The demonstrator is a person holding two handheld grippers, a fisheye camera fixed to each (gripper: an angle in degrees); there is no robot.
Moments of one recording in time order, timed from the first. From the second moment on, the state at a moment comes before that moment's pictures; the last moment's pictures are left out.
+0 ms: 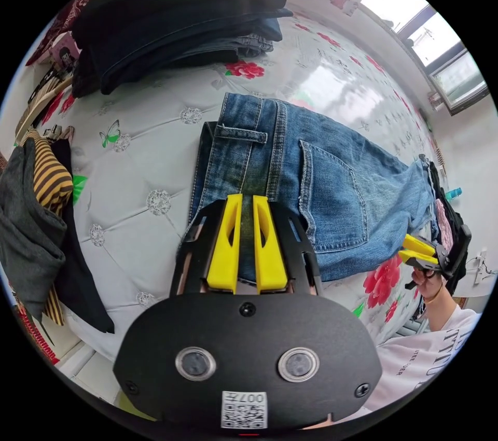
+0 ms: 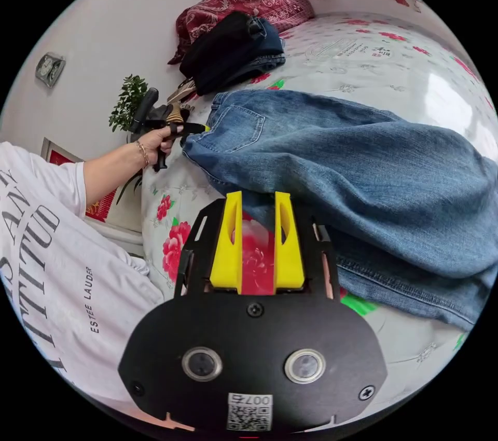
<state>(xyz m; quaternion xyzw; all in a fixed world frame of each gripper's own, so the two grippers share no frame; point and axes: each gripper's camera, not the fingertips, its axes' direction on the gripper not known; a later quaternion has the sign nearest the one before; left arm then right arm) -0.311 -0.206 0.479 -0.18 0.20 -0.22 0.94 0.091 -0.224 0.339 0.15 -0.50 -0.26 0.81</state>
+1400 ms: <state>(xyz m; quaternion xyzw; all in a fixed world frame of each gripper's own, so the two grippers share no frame) -0.233 -0.223 0.491 -0.17 0.09 -0.17 0.97 0.115 -0.190 0.350 0.17 -0.53 -0.22 0.80</state>
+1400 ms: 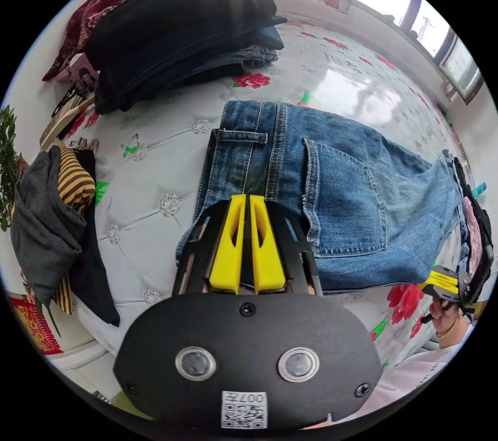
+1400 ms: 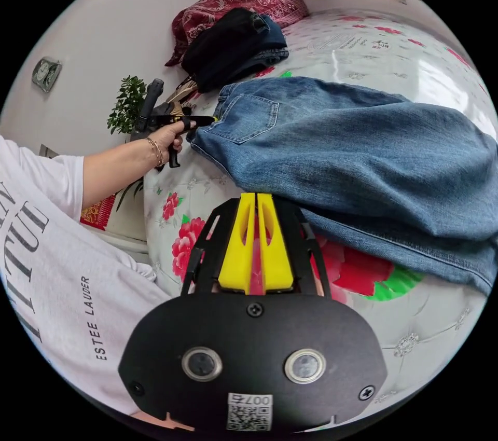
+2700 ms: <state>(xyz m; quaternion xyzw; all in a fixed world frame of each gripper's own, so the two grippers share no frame) -0.166 -0.166 0.436 -0.22 0.10 -0.19 0.95 0.358 -0.189 0.361 0.12 -0.38 0.24 0.89</state>
